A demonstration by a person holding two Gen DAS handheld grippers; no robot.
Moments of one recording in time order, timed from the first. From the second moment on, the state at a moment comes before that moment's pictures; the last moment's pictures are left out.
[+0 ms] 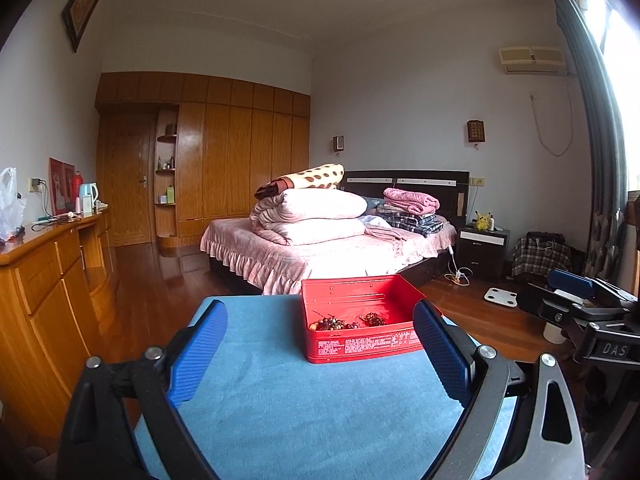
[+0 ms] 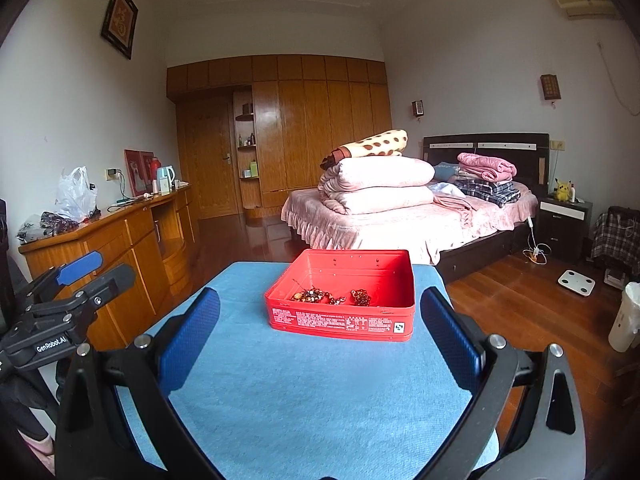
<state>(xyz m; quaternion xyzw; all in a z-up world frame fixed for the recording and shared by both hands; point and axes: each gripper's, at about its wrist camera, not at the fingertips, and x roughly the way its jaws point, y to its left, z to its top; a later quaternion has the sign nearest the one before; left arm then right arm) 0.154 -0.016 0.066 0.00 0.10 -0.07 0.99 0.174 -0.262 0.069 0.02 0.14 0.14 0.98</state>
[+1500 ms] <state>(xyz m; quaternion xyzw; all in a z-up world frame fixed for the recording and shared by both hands) 0.153 -0.015 0.066 0.00 0.10 -0.07 0.99 0.175 -0.259 0.067 0.02 0.14 0.15 0.98</state>
